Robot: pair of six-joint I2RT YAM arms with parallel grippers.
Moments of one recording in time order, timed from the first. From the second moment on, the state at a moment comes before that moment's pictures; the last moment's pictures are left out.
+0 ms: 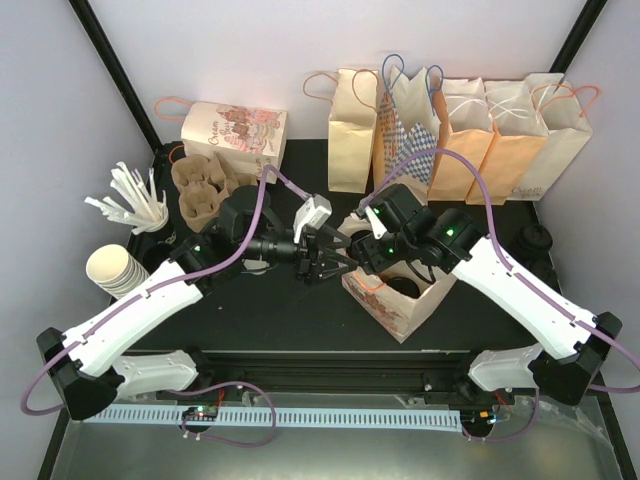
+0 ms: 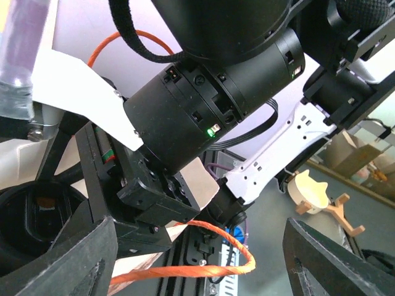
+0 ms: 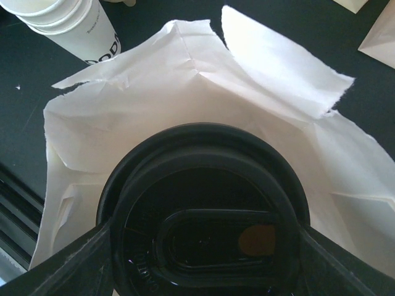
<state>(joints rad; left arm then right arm) -0.80 1.13 1.16 -0.31 0.73 -0.31 0.82 1.30 1.42 -1.08 0.04 0.23</state>
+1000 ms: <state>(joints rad) -0.88 1.15 1.11 -0.36 0.84 -0.30 0.80 1.39 1.42 -1.11 0.15 0.15</state>
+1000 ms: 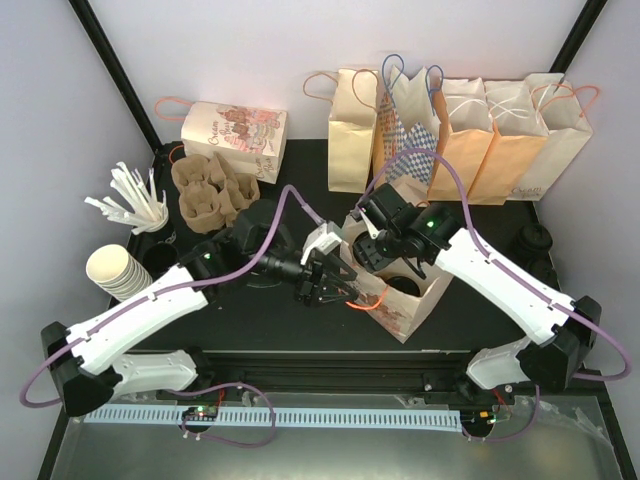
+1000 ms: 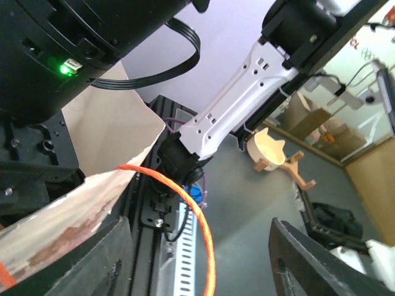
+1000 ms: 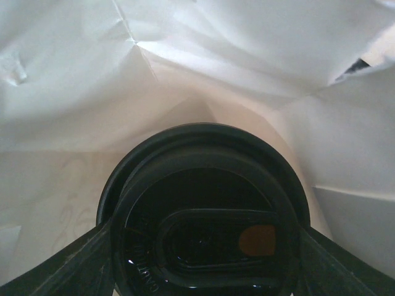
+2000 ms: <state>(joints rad) -0.52 1.23 0.95 -0.39 0.64 -0.46 0.83 1.11 1.11 -0.92 0.10 0.17</state>
